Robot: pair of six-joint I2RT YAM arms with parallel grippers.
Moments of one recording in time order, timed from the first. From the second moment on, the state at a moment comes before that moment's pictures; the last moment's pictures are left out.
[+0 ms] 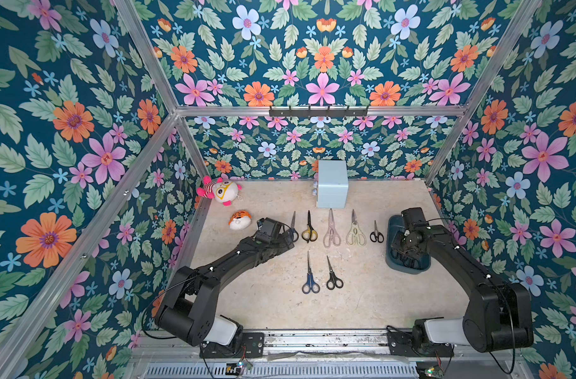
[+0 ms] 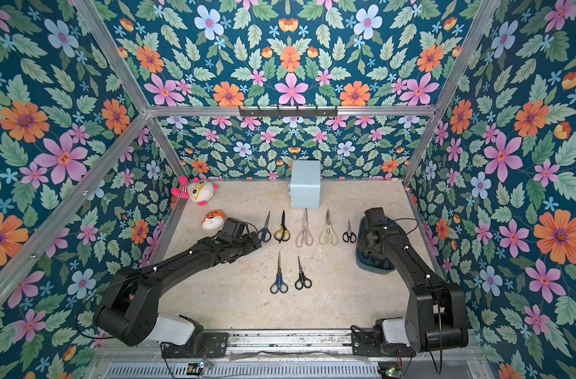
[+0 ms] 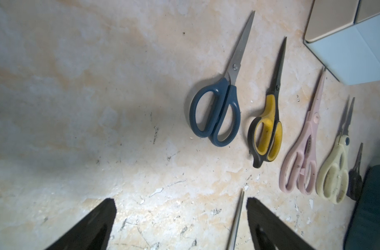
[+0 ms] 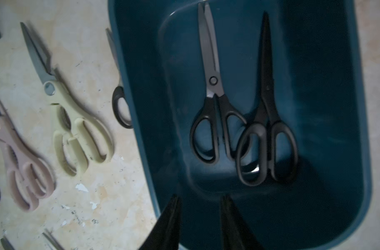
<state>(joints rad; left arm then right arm) -0.48 1.45 0.81 -0.32 -0.05 -0.83 0.11 1.36 0.93 -0.77 0.09 0.57</state>
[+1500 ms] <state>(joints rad) -0.48 1.49 0.86 -0.35 -0.04 -0.79 0.01 1.66 0.91 -0.56 0.03 0.39</state>
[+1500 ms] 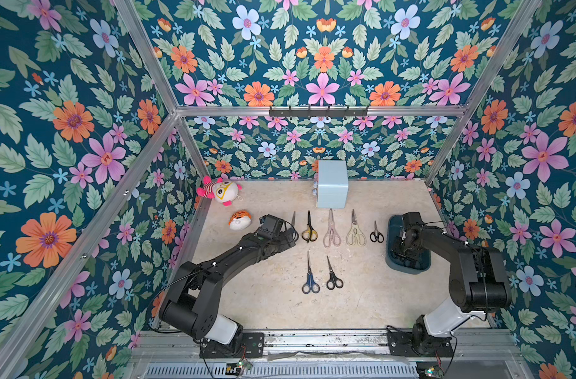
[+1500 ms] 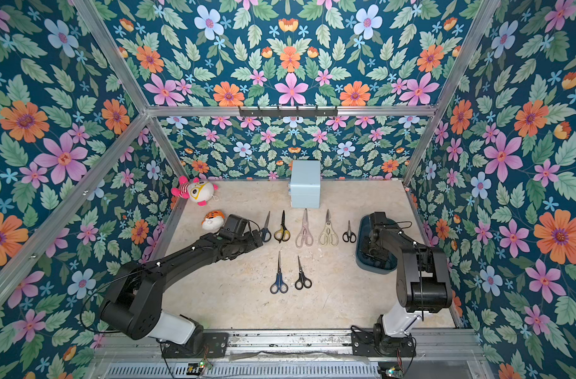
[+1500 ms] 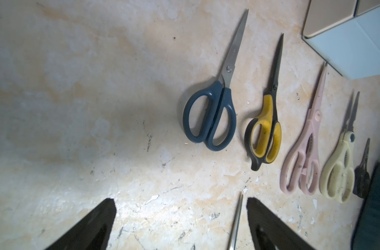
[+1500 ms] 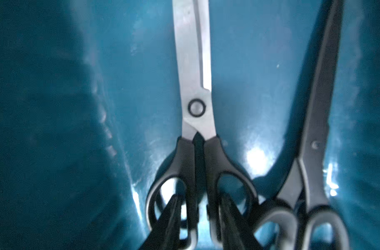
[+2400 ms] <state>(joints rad) -0.48 1.50 0.85 -0.35 -0.05 -0.79 0.01 1.69 0.93 -0.51 0.05 0.38</state>
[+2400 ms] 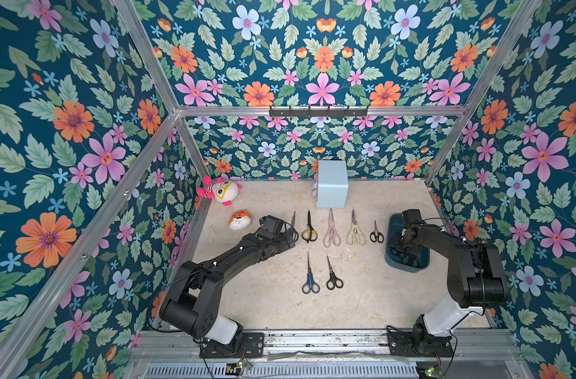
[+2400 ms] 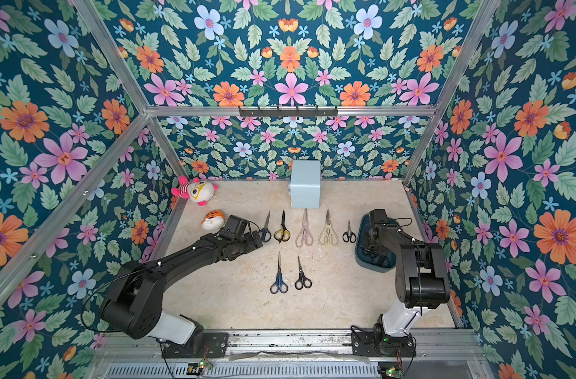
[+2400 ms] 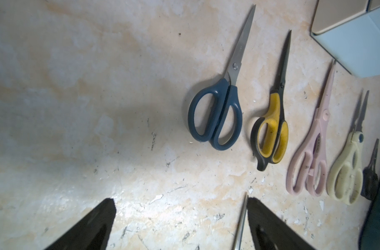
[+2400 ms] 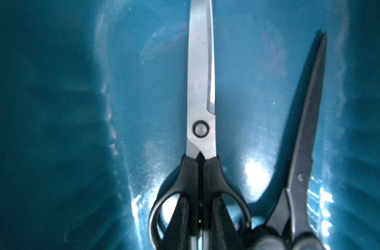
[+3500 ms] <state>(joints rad) -0.48 1.47 0.84 -0.35 -0.04 -0.81 0.24 1.19 0.88 -0.69 -0.13 0.59</state>
